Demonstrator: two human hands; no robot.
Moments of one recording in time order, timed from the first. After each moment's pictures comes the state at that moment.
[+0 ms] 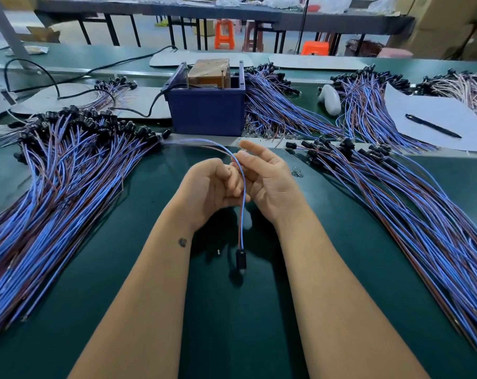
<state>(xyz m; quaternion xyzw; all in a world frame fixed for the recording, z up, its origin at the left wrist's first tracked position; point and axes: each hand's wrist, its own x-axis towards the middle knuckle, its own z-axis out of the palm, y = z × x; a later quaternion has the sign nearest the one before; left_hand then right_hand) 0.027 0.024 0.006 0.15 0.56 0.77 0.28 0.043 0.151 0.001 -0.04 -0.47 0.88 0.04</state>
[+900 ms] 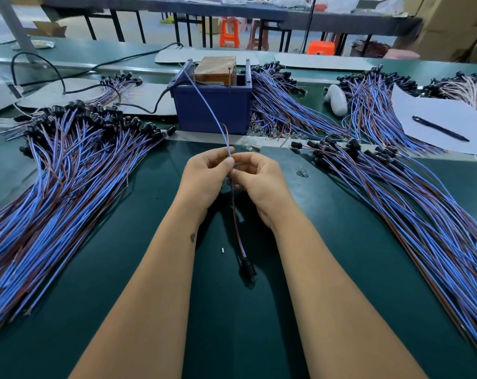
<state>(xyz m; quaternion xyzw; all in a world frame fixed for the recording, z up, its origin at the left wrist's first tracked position) 0.014 0.028 -0.008 0.07 0.71 0.70 0.01 0.038 0.135 -0.013 -0.02 -0.69 0.72 0.09</state>
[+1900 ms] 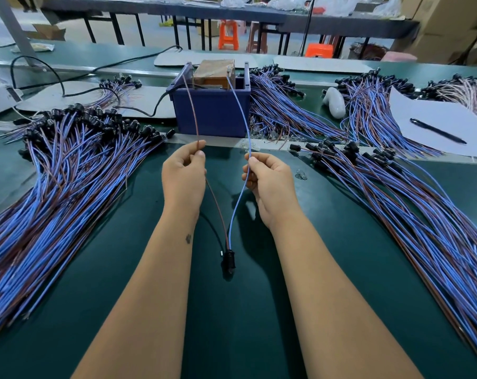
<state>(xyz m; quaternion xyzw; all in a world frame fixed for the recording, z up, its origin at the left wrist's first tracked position) 0.005 0.017 -0.012 -0.03 0.68 0.72 -0.12 0.032 0.141 -0.011 -0.14 -0.59 0.78 0.14</state>
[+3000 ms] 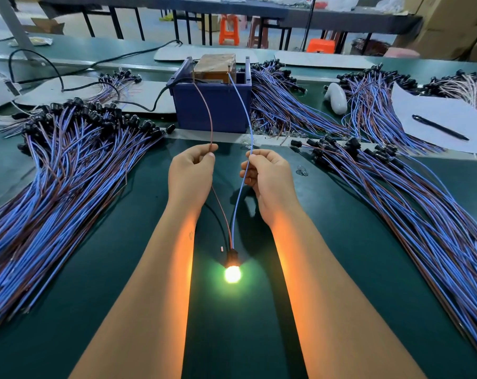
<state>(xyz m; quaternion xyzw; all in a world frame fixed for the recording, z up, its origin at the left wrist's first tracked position) 0.006 0.018 -0.017 0.00 0.75 0.66 -0.08 0.036 0.140 -0.008 -0.13 -0.60 0.78 0.13</state>
